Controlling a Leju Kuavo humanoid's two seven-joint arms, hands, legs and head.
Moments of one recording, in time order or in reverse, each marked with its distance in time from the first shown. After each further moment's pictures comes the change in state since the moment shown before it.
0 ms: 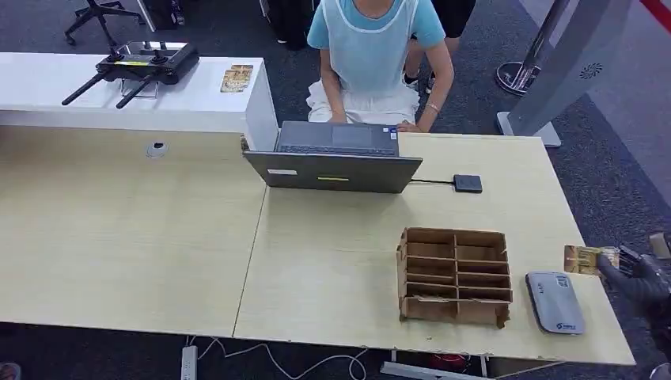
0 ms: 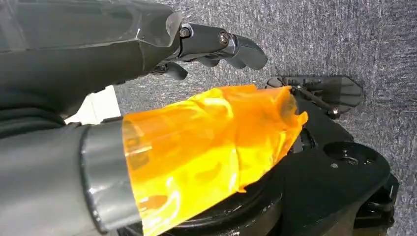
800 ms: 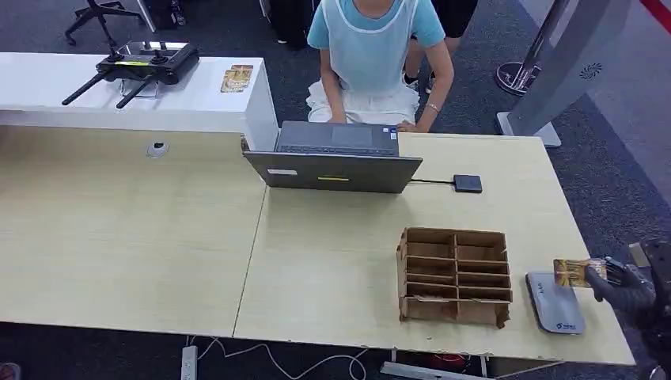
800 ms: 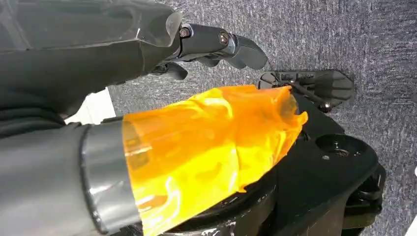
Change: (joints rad) left arm 0.000 0.008 0.006 0.000 0.000 -0.039 -0.023; right arm 0.000 0.006 0.022 0.055 0.071 0.042 -0.011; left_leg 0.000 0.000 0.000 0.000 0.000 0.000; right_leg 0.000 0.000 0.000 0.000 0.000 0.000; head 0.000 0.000
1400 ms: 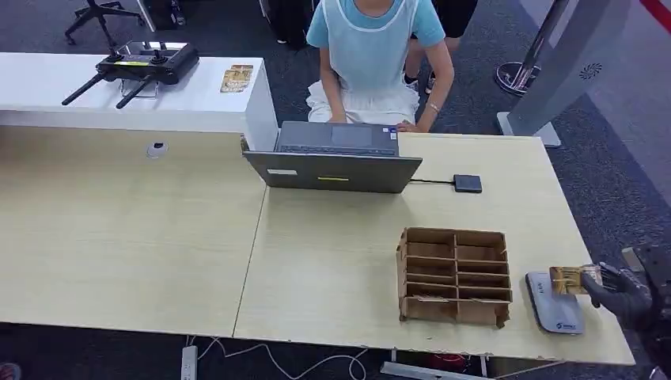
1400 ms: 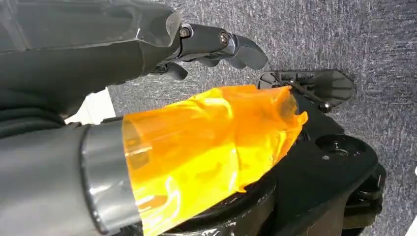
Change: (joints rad) left arm 0.000 0.002 0.000 0.000 -0.007 -0.003 0.000; right arm 0.003 -0.011 0.009 0.025 0.019 0.049 0.001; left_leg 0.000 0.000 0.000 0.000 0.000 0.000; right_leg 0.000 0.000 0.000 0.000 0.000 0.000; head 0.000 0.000
